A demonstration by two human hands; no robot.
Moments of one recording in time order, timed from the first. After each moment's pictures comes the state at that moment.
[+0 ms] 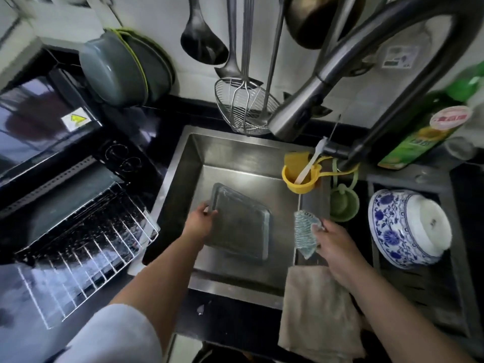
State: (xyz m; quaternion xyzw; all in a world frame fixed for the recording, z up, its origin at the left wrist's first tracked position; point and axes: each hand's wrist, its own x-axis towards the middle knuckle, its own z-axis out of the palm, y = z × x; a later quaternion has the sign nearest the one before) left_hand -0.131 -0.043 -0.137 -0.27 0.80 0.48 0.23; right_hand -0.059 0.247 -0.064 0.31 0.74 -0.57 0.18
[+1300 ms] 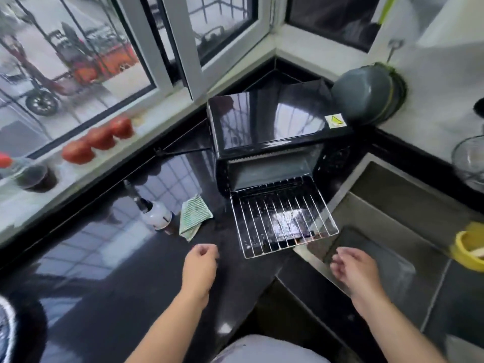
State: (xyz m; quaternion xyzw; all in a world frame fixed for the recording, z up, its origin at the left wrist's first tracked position) left_hand 0.130 -0.340 -0.051 -0.57 0.58 0.58 -0.05; right_hand -0.014 -0.074 -0.047 0.25 0.73 -0.59 0.22
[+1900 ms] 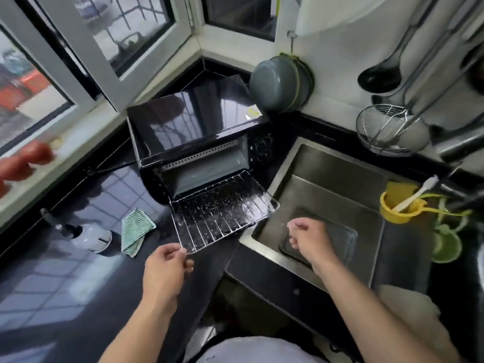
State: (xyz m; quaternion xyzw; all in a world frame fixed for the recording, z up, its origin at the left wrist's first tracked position) left_hand 0.098 -0.285 -0.026 -0.49 0.62 0.60 -0.07; right_hand -0.044 -0.031 -0.049 0.17 0.78 -0.56 0.21
